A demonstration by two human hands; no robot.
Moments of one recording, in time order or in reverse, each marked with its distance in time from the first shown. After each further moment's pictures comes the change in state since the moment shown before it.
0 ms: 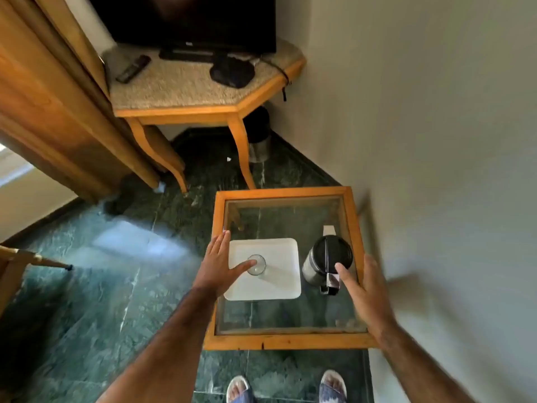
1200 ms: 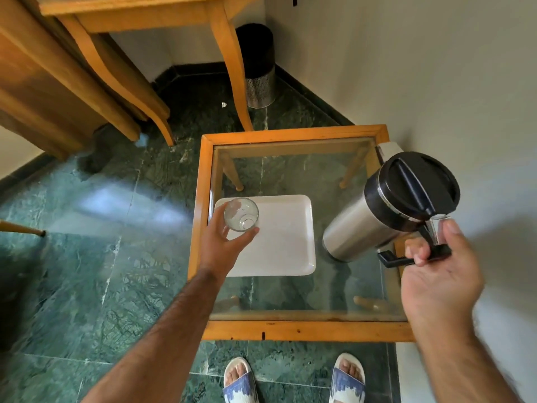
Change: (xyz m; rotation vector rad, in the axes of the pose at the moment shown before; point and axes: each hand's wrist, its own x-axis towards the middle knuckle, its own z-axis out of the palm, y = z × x) left_hand 0.055 -0.063 0.143 -0.828 0.221 -0.068; right_hand 0.060 0.073 0.047 1.157 0.332 -0.124
